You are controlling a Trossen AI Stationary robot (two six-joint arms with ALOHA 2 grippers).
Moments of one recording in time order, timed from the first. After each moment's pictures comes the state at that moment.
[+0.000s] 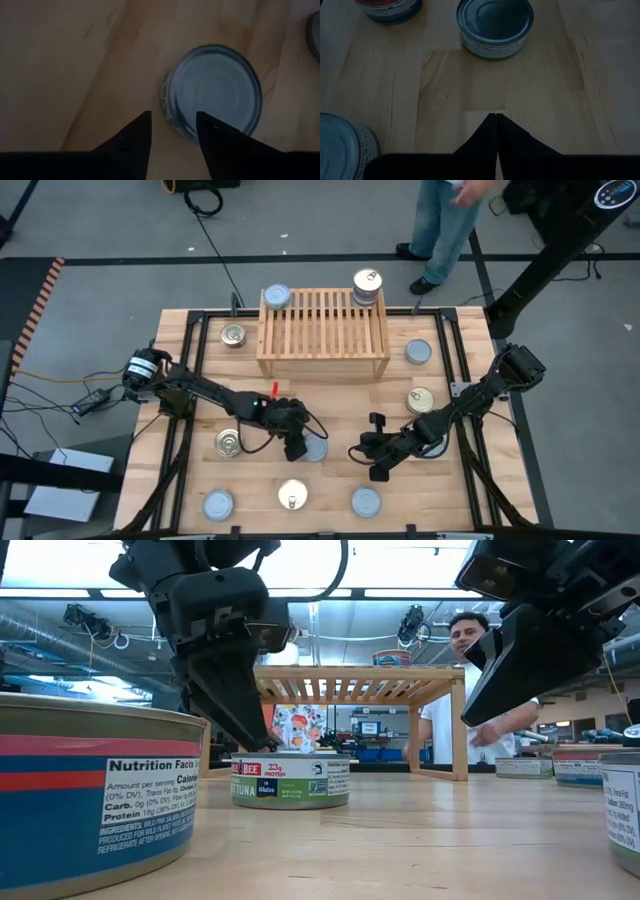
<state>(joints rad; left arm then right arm) -0.24 1.68 0.96 -0.26 -0.06 -0.66 0.52 1.60 0.80 -0.11 0.37 0.46</state>
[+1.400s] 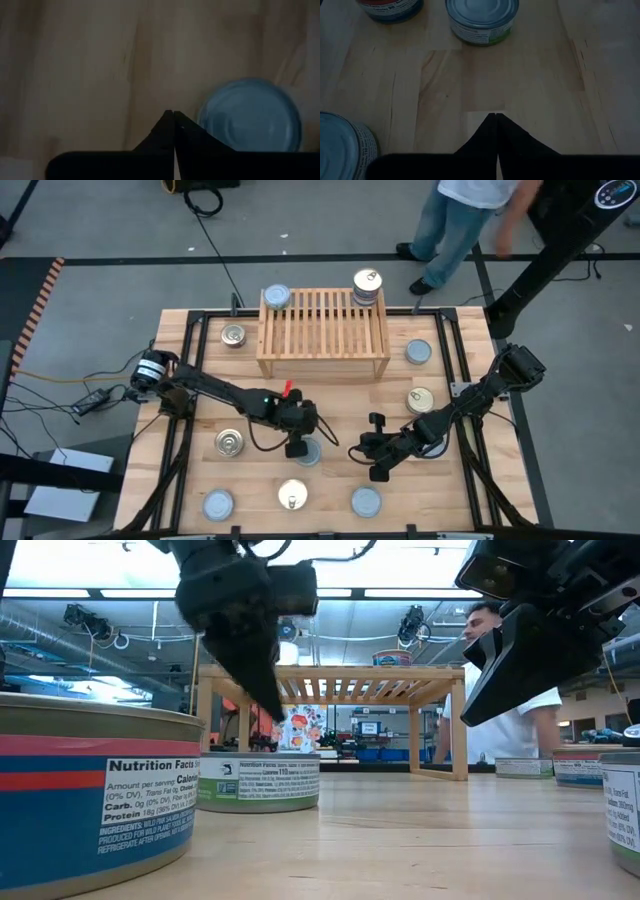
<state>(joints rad) -0.24 1.75 1.20 -0.54 -0.17 -0.29 0.52 1.60 0.80 -0.11 0.37 0.45</state>
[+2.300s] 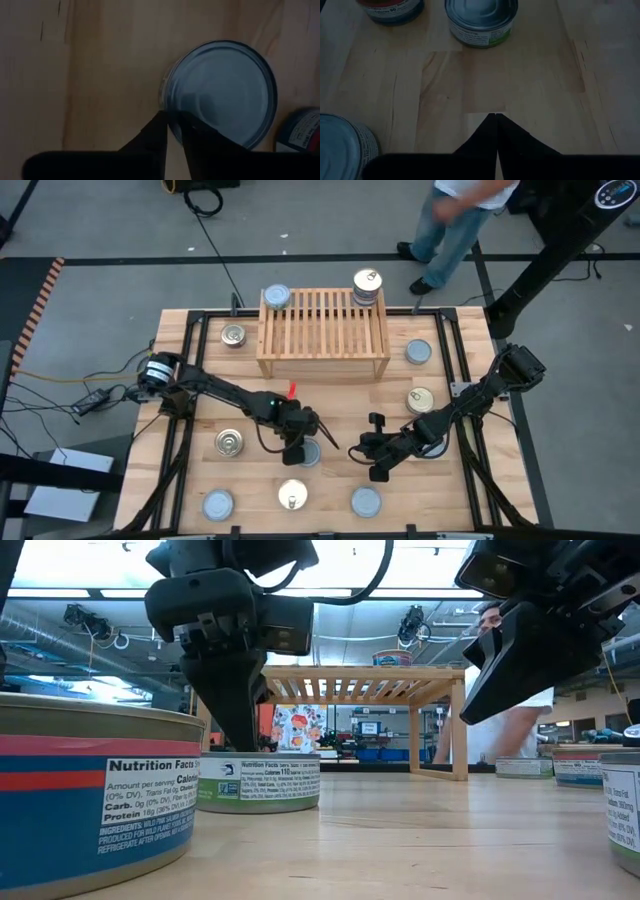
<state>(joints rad) -0.22 1.81 1.17 -0.54 0.06 -0.37 0.52 1.60 0.80 -0.10 0.37 0.45</state>
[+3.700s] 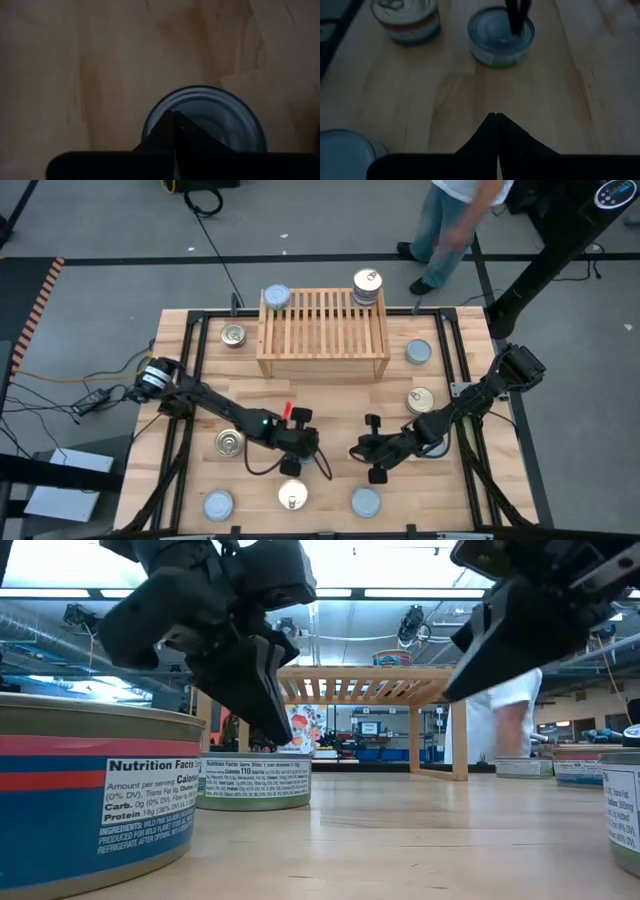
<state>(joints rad) -0.36 1.80 1.13 -0.33 -0.24 -0.06 0.52 1.60 0.80 0.00 0.37 0.37</state>
